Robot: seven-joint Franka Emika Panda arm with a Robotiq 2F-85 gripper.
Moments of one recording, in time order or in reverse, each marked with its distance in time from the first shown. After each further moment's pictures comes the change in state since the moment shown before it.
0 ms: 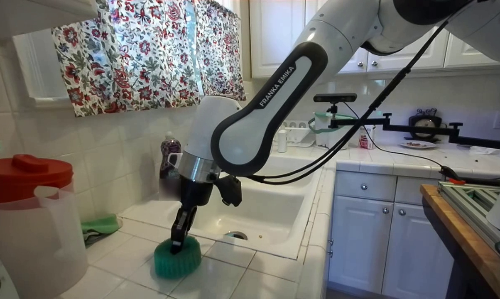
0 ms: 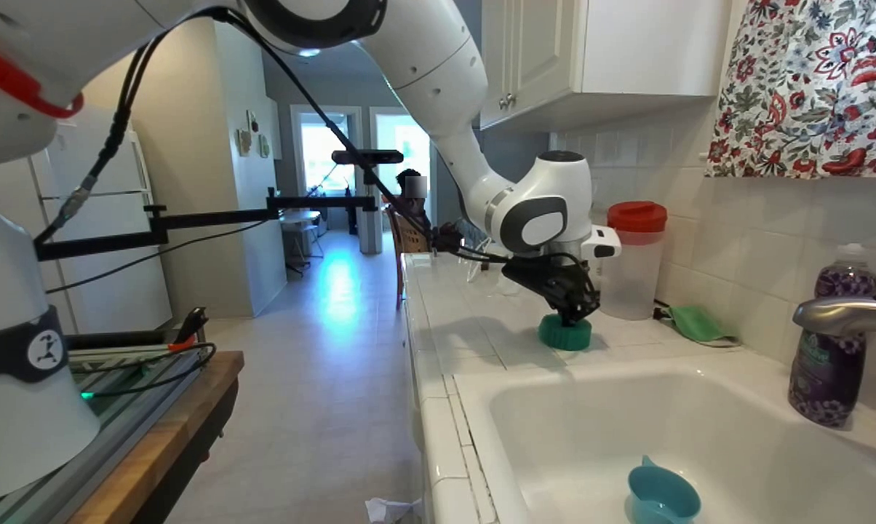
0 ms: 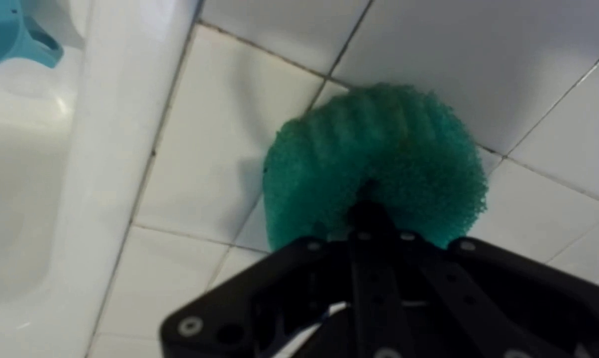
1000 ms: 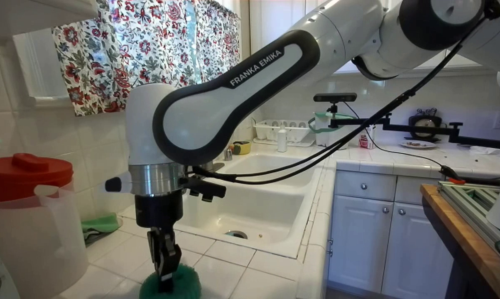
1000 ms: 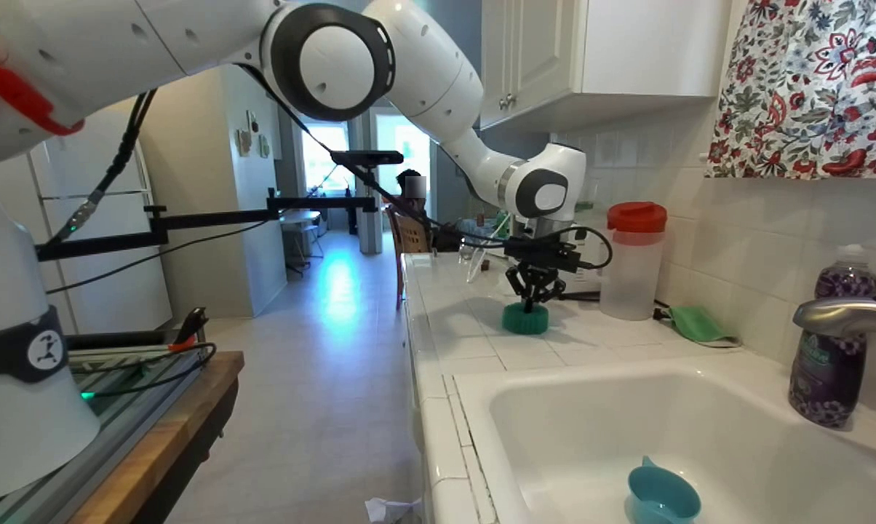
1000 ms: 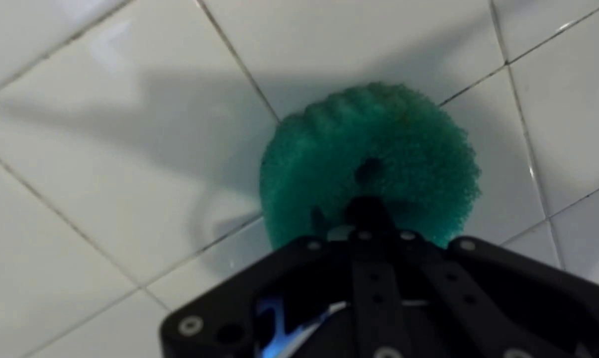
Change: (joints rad) arm 0.121 0.173 0.060 0.456 -0.103 -0.624 -0.376
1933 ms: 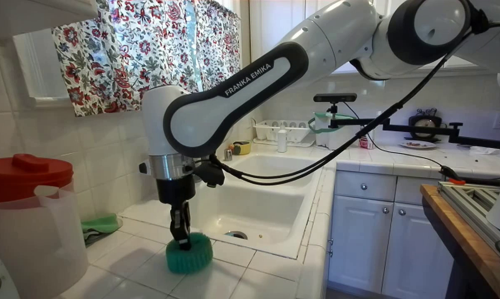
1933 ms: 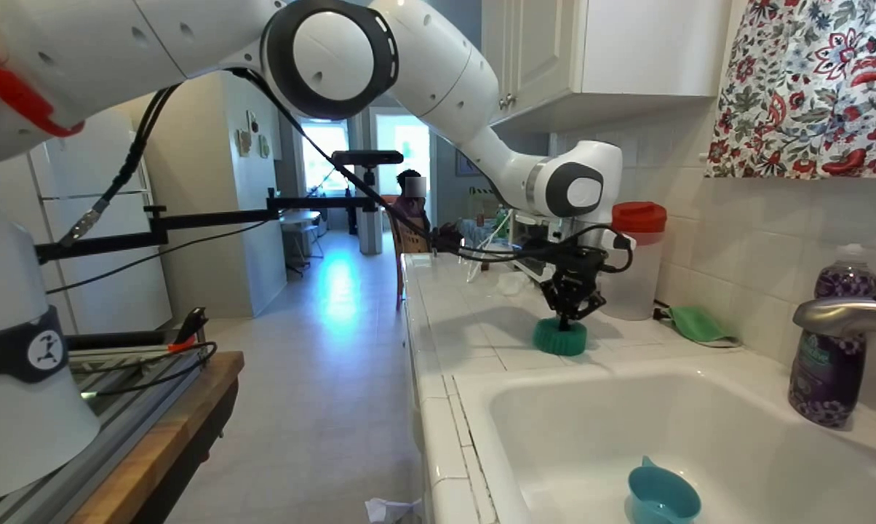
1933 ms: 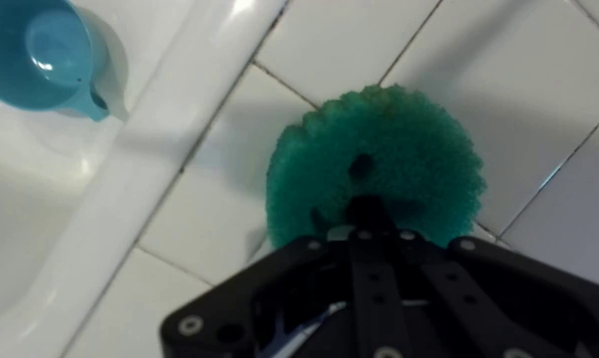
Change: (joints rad) arm -0.012 0.013 -0.149 0.067 0.012 -0.078 0.338
